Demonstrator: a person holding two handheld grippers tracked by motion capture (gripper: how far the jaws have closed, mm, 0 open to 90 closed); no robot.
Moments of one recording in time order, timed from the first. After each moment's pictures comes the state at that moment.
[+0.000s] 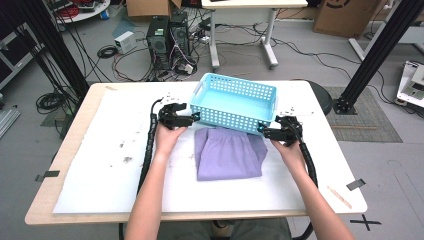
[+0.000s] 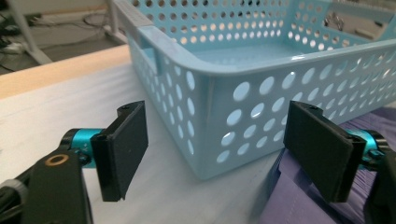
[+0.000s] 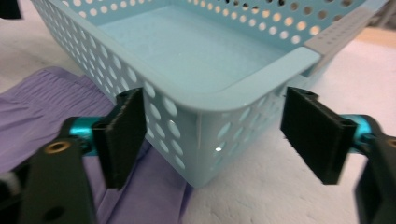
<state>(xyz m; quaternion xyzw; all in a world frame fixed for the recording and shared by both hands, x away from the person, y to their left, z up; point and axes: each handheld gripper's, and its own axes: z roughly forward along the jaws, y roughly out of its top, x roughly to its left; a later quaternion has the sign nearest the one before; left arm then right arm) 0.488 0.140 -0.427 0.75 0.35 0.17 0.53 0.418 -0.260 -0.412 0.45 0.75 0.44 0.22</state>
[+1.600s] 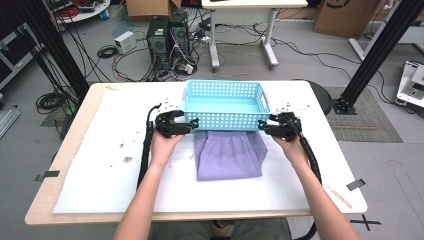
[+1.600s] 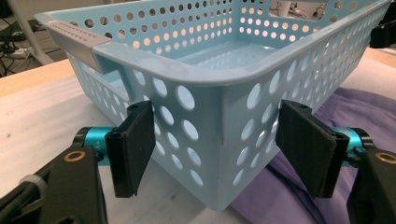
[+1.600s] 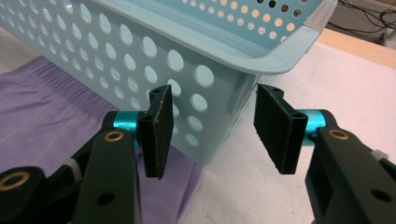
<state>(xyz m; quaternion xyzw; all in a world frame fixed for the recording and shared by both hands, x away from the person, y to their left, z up) 0.439 0.144 -0.412 0.76 0.35 0.19 0.52 0.424 -0.256 -0.397 0.41 0.79 0.41 0.22</state>
